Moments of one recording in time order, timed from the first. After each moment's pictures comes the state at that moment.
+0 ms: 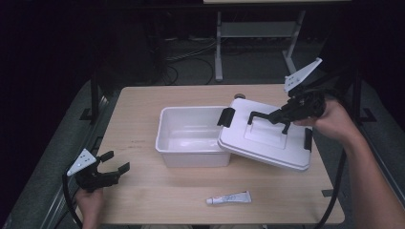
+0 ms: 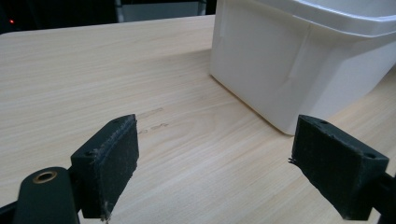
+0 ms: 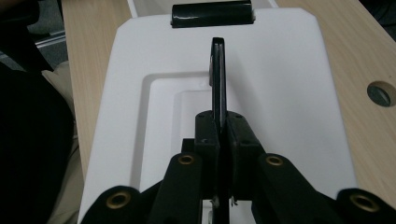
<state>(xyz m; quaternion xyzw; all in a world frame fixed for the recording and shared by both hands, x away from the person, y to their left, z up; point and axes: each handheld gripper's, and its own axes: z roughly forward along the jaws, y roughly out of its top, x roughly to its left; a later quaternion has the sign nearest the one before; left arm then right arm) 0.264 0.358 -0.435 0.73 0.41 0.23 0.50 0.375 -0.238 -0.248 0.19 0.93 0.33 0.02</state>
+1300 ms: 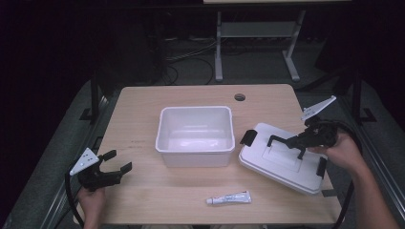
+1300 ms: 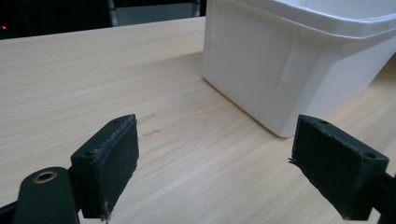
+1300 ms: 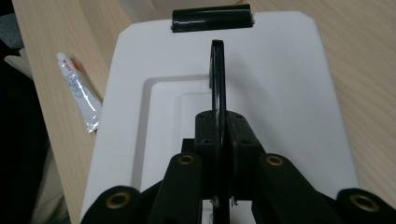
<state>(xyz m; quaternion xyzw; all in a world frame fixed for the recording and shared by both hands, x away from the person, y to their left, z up) 0.267 0.351 -0.434 0.73 0.39 0.23 0.50 0.360 -0.301 -0.351 0.29 0.91 0.31 0.00</state>
